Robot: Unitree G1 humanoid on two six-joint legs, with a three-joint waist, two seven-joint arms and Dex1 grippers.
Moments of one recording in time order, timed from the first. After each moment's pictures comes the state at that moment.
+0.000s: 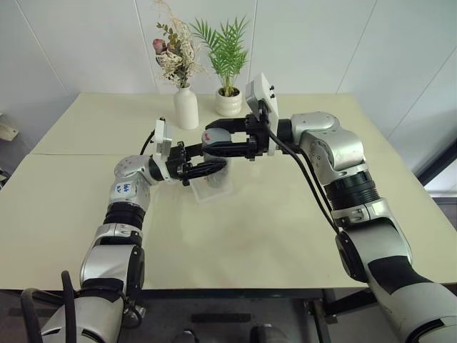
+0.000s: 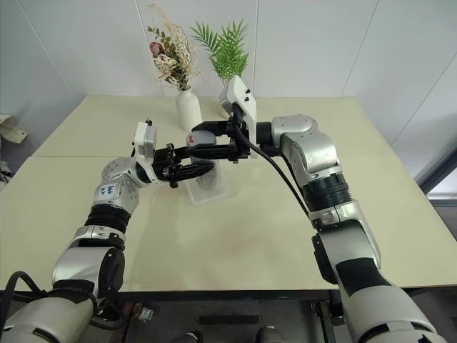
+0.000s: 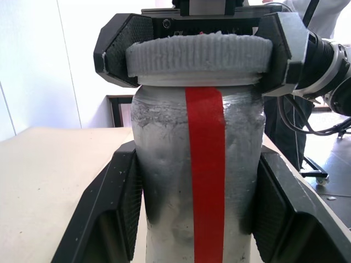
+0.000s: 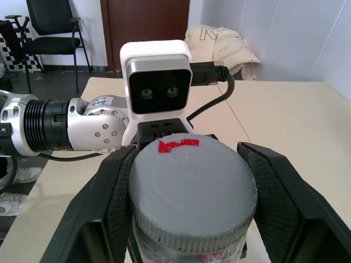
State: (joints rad) left arm -1.06 0.35 0.14 0.87 -0.40 -0.07 -1.44; right arm -1.25 -0.33 0.14 0.46 0.37 0.45 1.20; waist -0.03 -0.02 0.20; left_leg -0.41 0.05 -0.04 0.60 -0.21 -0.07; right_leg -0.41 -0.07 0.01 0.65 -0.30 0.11
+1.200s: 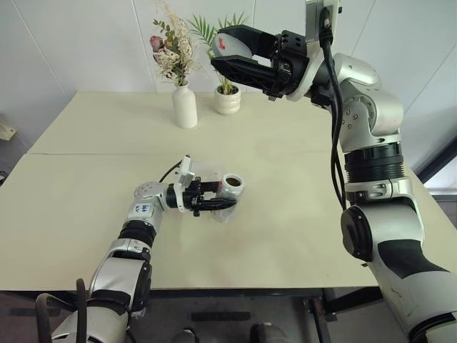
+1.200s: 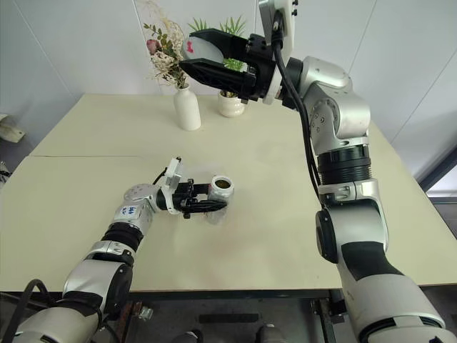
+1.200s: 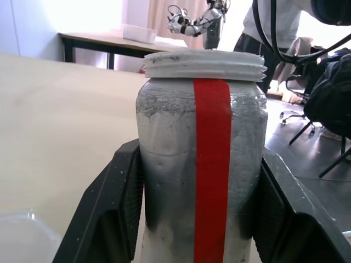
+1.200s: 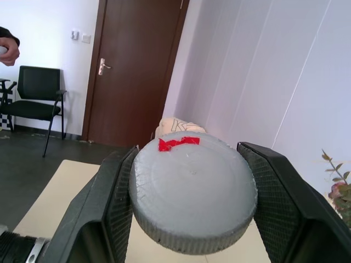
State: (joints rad) left arm -1.00 0.31 0.06 0.94 -0.32 -0.07 -1.49; right arm -1.40 -0.35 -0.05 0.48 0.50 0.35 1.18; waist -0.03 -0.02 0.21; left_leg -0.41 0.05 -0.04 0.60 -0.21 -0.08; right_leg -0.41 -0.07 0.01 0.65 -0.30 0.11
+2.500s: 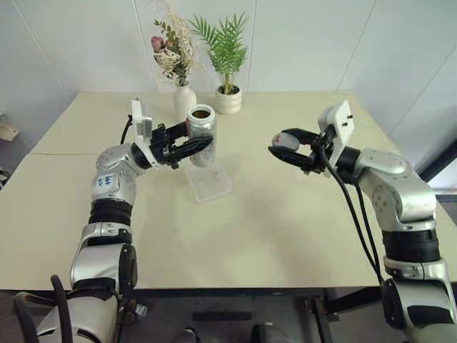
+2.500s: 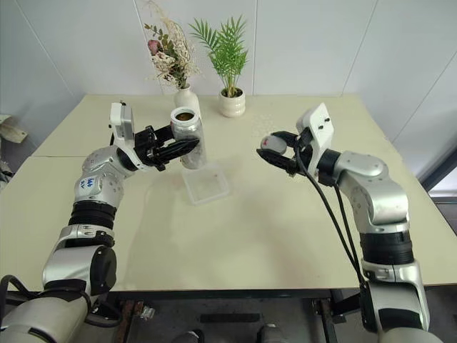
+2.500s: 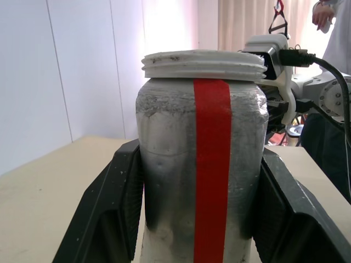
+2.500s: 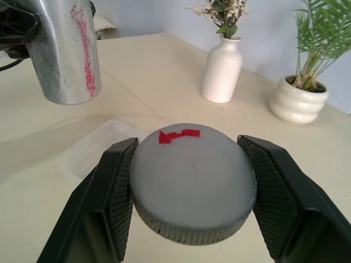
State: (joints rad) left arm -1.06 0.41 0.24 0.75 -0.44 0.03 -1.29; right arm -0.75 -0.56 -0.09 -0.12 0.41 0.62 0.76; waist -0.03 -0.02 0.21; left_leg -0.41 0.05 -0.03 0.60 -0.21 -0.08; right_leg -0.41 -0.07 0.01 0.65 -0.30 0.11
